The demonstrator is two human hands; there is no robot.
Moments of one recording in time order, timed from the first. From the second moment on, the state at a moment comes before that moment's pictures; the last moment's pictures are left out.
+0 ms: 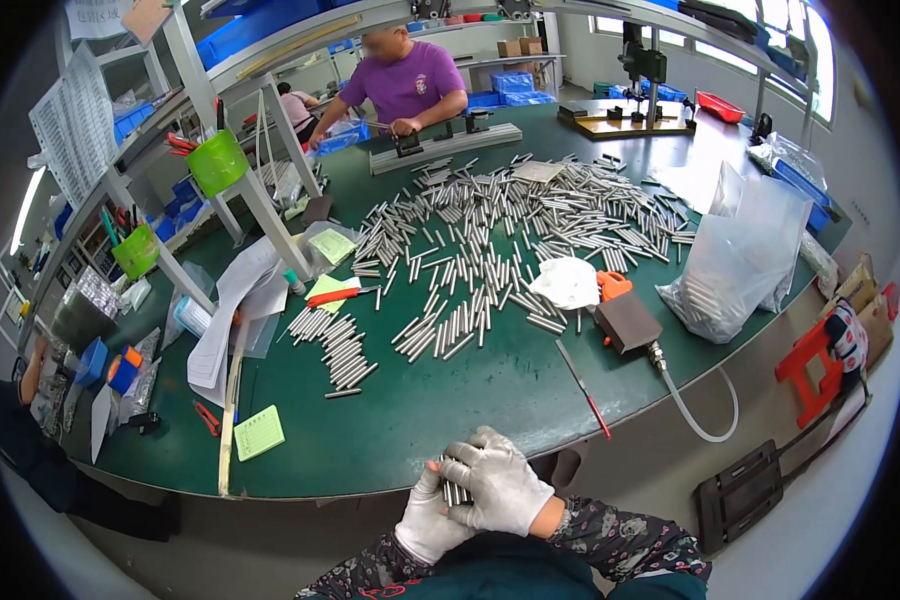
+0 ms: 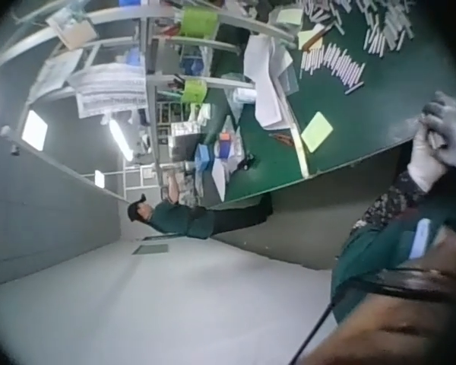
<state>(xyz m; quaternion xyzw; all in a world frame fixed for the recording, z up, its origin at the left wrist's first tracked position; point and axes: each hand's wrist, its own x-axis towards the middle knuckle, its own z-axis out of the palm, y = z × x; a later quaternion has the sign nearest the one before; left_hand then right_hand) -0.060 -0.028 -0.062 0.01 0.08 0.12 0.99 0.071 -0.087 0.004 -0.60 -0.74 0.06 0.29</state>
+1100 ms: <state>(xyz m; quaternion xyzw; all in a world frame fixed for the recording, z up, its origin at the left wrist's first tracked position) -0.123 -0.076 -0.091 0.15 0.15 0.00 0.98 0.049 -0.129 0.023 -0.52 -0.78 0.13 0.32</state>
